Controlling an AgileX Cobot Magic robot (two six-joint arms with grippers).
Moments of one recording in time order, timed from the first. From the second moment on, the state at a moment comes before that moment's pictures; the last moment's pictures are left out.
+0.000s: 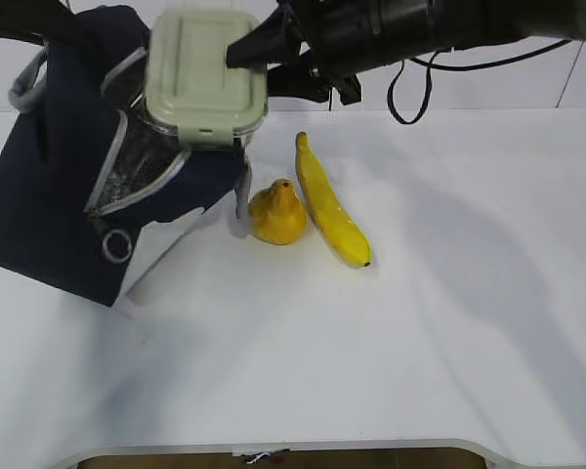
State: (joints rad) left arm -0.02 1.70 -1.61 -0.81 1.13 0.45; right arm 0.25 2.09 -1.79 1.29 0.96 -0.58
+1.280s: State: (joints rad) left arm -0.10 1.82 -1.61 -1.08 1.06 0.72; right arm 0.29 2.18 -1.87 1.26 0.93 -0.58
